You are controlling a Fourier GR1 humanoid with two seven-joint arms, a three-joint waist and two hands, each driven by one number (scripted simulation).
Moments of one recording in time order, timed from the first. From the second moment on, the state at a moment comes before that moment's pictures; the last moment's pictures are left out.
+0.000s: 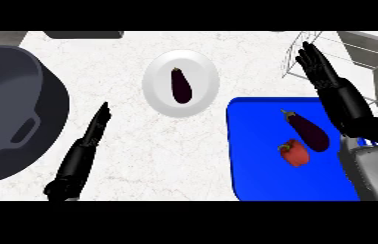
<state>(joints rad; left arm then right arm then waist) 0.04 0.37 -0.33 -1.59 0.10 0.24 -0.19 -0.30 -0.42 0.07 -1.50 -0.17 0.11 -0.19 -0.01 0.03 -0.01</state>
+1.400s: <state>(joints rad) 0.05 0.48 -0.05 -1.43 0.30 0.13 0.04 0.39 -0.43 0.20 -1.91 0.60 -0.33 -0.18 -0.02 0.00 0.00</state>
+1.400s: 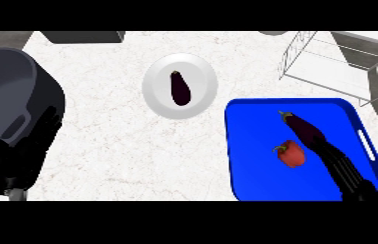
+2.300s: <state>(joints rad) 0.03 0.45 0.00 -1.39 0.27 0.06 0.03 0.18 -0.52 0.32 -1.96 1.06 0.20 0.33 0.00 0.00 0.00</state>
